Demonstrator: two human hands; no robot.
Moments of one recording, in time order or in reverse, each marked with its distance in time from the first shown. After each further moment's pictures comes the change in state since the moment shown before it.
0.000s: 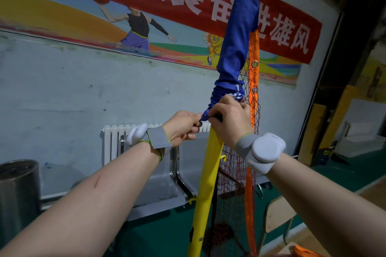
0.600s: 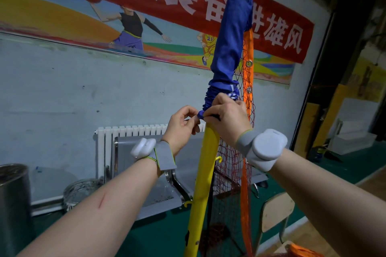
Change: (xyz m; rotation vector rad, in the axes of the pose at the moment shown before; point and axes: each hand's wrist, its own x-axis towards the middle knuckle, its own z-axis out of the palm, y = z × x) left_hand 0.014 -0.029 0.004 0.164 0.143 0.507; right_hand 0.006 0.006 -0.012 0.037 -0.080 -0.049
